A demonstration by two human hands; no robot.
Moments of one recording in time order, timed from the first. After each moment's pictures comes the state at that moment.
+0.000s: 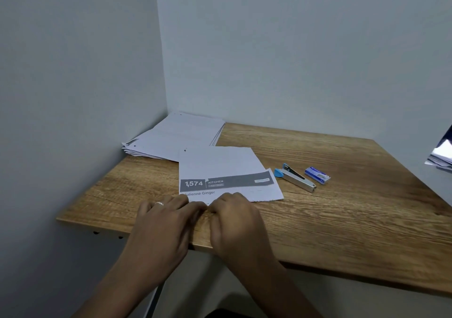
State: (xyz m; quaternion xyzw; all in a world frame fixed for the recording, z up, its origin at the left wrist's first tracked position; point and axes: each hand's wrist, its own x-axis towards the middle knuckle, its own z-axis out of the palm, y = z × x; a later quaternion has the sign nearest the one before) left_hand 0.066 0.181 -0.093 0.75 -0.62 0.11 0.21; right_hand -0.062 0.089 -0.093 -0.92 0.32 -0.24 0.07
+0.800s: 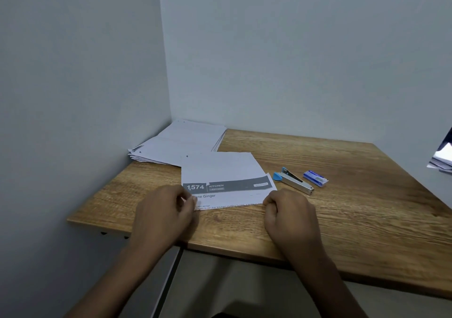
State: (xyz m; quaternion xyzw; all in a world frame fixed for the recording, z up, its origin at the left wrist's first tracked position) left_hand 0.078 0.154 -0.084 0.82 -0.46 0.06 0.32; right_hand -0.121 0.037 -0.087 -0.83 0.49 -0.27 0.06
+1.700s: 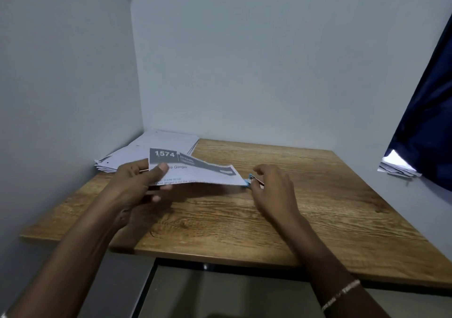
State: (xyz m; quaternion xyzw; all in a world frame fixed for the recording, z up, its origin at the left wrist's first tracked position) left_hand 0.090 0.121 -0.038 0.60 -0.34 -0.33 0.65; right_hand -0.141 -0.033 -0.072 -0.80 0.47 -0.36 0.04
